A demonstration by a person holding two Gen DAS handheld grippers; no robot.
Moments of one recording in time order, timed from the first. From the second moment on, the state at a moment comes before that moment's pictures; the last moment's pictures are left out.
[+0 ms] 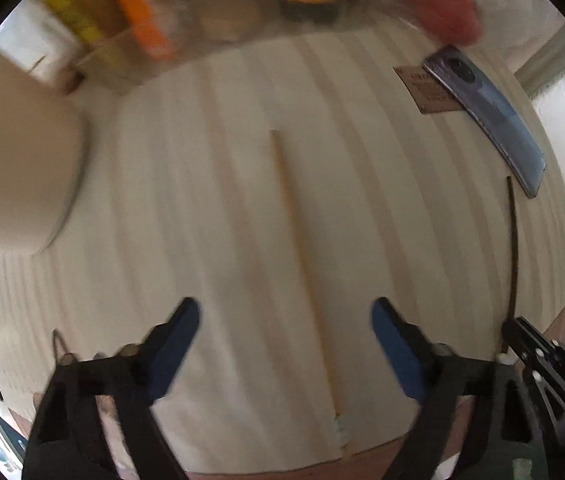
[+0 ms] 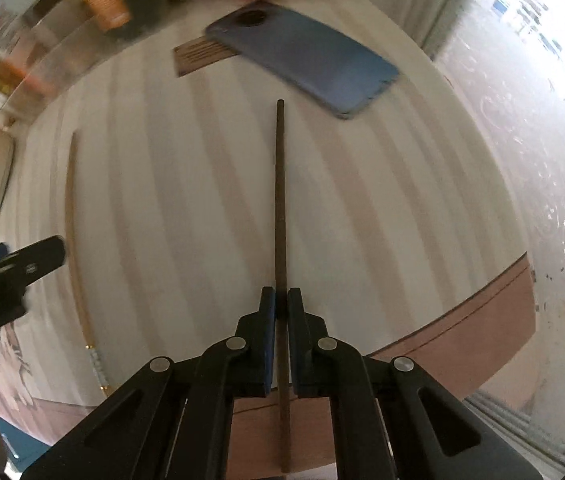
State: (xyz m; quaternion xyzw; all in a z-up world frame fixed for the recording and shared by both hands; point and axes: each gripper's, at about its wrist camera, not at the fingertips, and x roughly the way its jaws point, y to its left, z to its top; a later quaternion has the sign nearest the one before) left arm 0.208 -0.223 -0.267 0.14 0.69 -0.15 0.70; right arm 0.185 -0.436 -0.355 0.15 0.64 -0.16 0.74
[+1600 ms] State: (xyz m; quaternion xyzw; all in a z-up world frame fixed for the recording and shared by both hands) left arm 0.199 0.097 -0.145 -0.05 0.59 0.02 0.80; right arm 0.269 -0.192 -0.259 0.12 0.58 0.04 0.80
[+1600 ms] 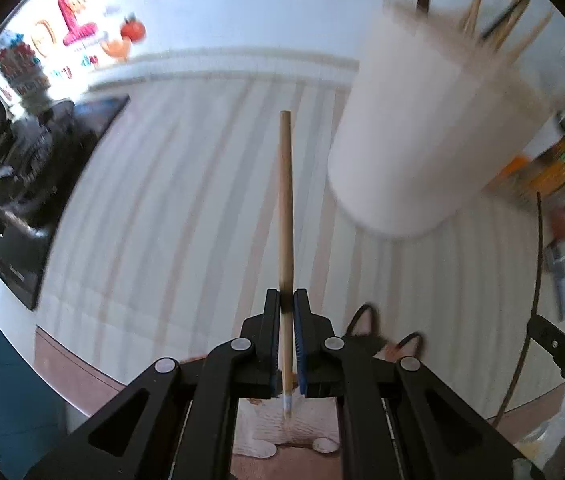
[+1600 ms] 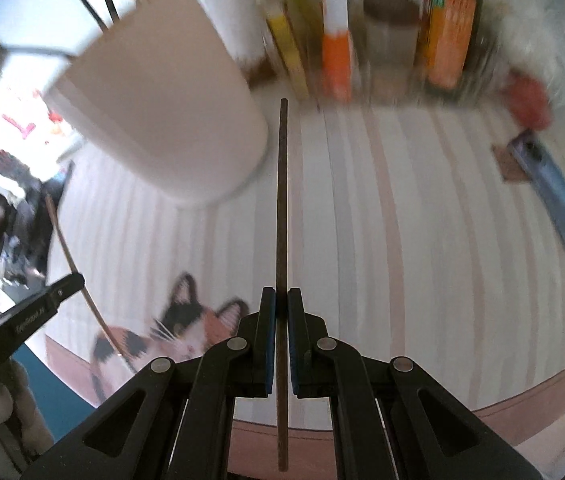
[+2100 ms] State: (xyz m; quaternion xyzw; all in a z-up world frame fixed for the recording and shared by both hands) left arm 0.234 0.082 0.053 -0.12 0.40 -0.05 0.91; right arm 0.305 -0.193 -0.089 0.17 0.39 0.08 0.90
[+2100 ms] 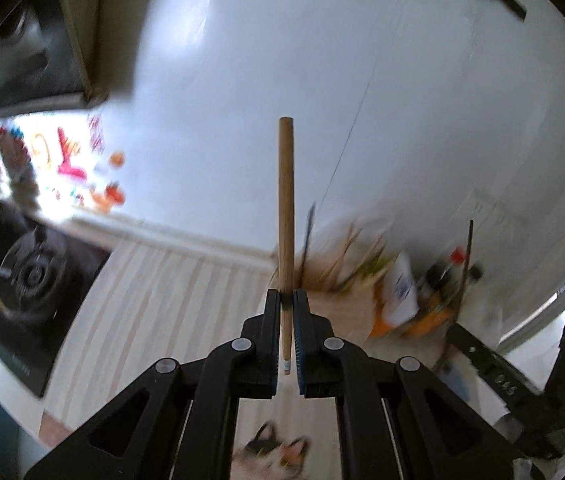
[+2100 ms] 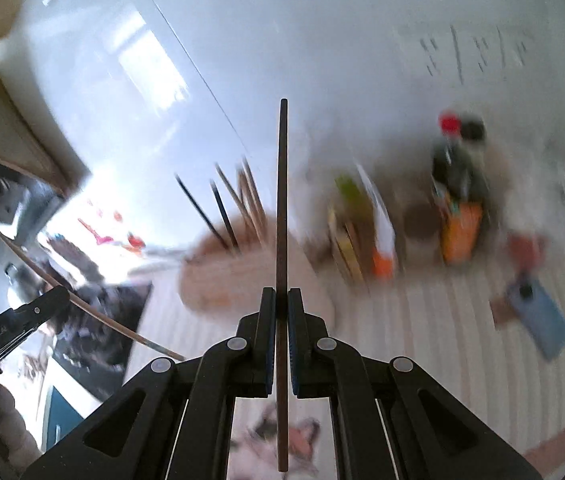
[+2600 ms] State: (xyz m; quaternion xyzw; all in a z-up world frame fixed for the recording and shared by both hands) left arm 0.357 0.050 0.037 -0.09 0.43 -0.07 0.90; right arm 0.418 -0.172 -0.049 0.19 0.25 0.07 0.95
